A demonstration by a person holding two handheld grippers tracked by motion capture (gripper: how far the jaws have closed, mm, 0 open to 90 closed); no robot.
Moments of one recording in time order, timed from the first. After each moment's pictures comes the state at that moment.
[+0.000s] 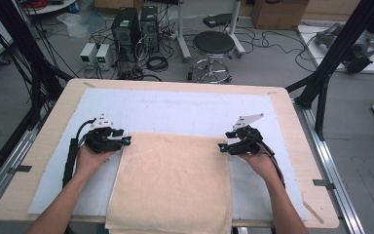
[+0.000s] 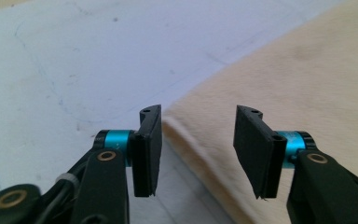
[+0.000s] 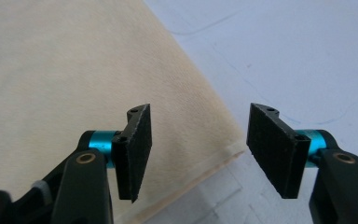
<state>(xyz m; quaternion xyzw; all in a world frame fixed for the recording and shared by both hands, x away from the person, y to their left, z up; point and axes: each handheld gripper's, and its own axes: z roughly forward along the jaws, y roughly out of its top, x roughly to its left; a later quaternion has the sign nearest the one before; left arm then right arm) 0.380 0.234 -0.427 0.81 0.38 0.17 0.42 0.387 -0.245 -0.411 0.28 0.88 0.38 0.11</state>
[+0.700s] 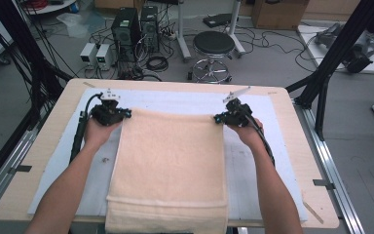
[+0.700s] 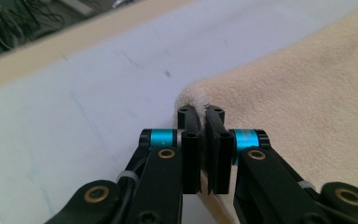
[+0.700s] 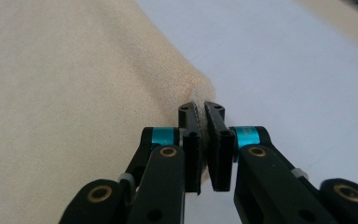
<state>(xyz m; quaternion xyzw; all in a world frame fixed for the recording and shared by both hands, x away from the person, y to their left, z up) 0.455 0.220 -0.374 0.81 0.39 0.22 0.39 0.467 -0.221 -0.380 0.29 0.88 0.35 0.12</state>
